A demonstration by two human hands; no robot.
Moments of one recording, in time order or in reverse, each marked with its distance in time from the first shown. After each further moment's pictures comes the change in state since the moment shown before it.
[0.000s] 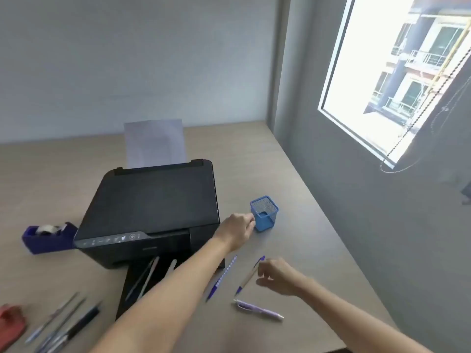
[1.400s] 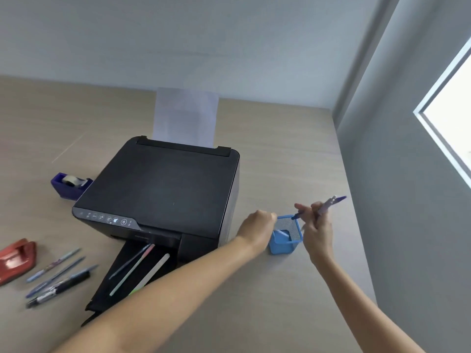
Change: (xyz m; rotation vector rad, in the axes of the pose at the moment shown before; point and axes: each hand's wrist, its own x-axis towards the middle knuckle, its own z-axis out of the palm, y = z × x) left_hand 0.107 0.014 0.025 0.021 0.025 -0.341; right_hand 0.150 0.075 -0.107 0.850 0.612 0.091
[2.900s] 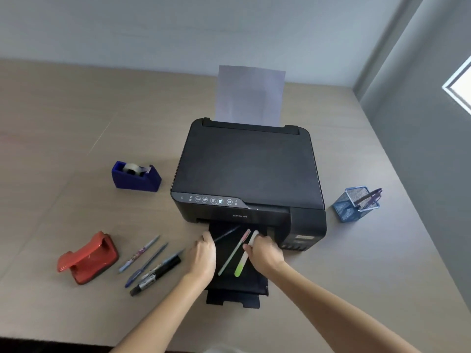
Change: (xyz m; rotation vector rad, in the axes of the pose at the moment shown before) left_hand -0.199 -0.315 -0.042 0.314 -0.140 -0.416; right_hand -0.203 -0.046 0.295 -0.956 -0.541 0.168
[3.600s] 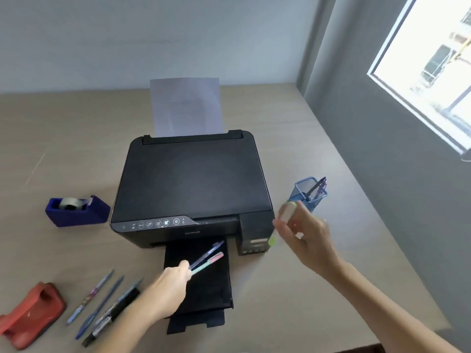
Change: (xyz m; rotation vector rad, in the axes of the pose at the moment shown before) left_hand -0.036 0.016 -0.063 -0.136 -0.294 0.340; right_hand -0.082 0.101 -0.149 0.455 0.675 -0.477
